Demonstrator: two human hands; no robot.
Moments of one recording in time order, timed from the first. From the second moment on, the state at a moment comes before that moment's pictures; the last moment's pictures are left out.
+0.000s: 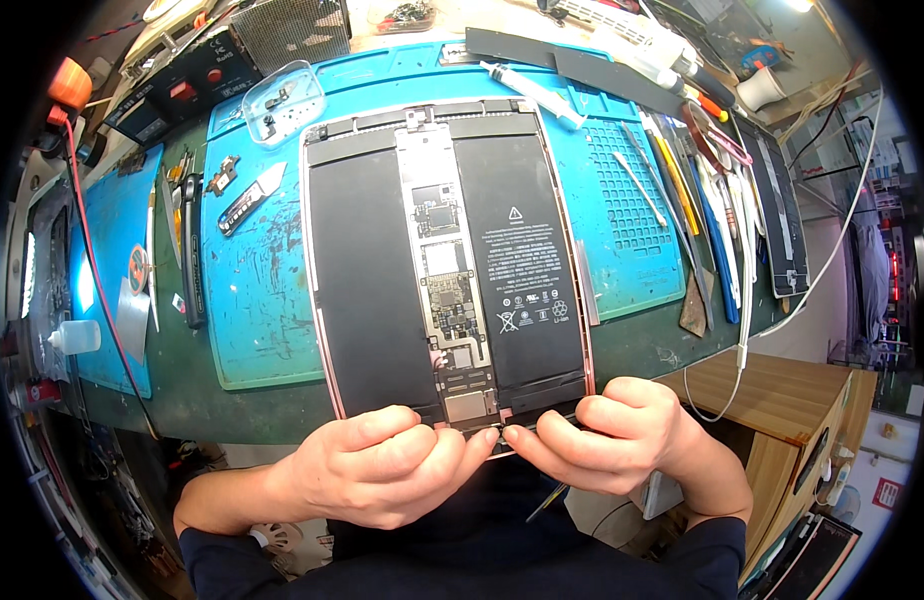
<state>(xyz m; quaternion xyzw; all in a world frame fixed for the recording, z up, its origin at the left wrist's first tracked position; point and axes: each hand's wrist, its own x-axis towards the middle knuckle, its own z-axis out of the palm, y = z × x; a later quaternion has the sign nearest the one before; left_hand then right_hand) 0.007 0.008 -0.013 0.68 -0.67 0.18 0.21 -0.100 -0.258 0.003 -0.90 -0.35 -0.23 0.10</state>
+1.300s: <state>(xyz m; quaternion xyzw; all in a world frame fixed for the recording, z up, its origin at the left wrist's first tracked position) 0.007 0.007 -0.013 0.68 -0.68 0.19 0.21 -0.102 -0.258 -0.005 -0.88 -0.38 -0.27 0.11</state>
